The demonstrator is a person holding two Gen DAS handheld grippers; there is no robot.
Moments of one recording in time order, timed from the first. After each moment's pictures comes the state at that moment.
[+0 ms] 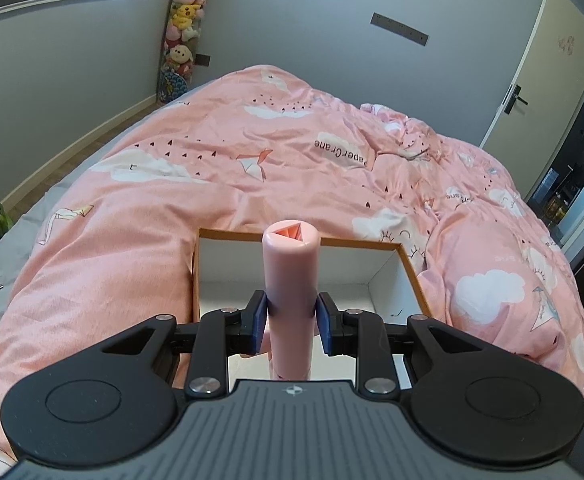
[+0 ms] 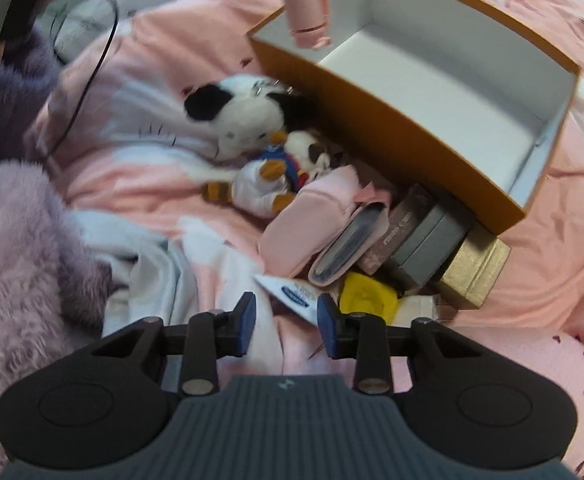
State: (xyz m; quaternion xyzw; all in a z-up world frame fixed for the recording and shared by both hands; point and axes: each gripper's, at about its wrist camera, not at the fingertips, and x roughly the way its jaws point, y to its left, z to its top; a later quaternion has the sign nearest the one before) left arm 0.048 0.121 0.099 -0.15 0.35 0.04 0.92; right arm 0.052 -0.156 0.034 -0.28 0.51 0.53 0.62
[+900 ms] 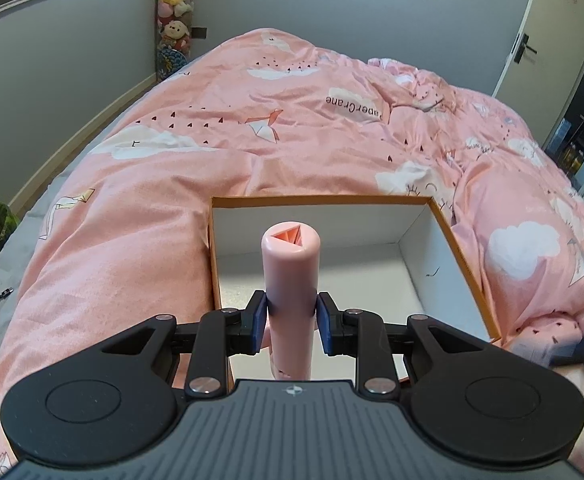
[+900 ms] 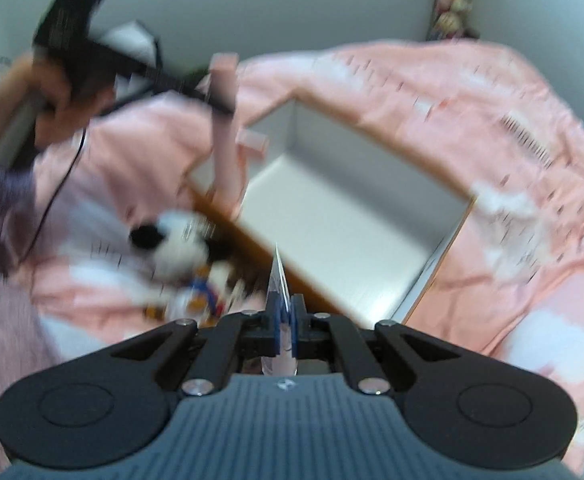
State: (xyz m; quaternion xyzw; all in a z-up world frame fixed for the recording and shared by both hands) left arm 0.070 0.127 0.070 -0.10 0.41 0.05 0.90; right arm 0.086 -0.153 0.129 -0.26 0.37 0.50 0.74
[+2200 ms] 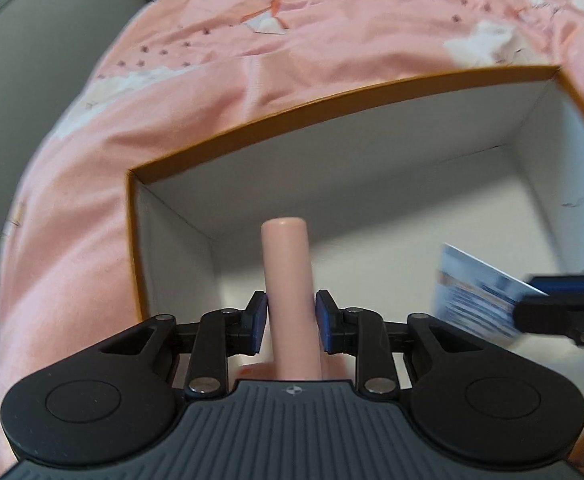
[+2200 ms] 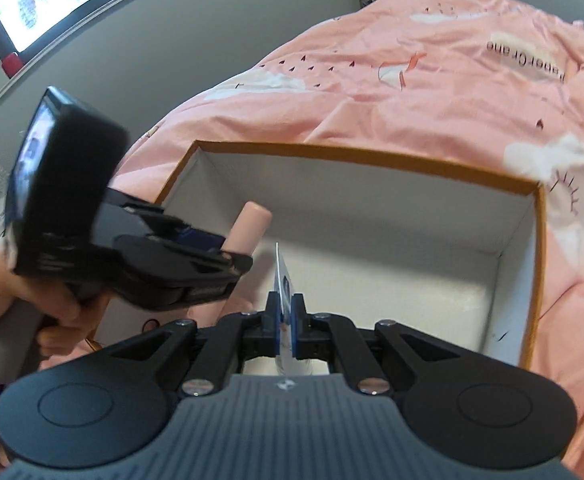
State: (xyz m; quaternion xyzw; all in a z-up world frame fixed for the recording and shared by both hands) left arm 0.206 0.106 -0.055 0.05 0.56 0.11 0.82; right arm 0.204 -0.048 0.022 -0.07 0.45 0.46 0.76
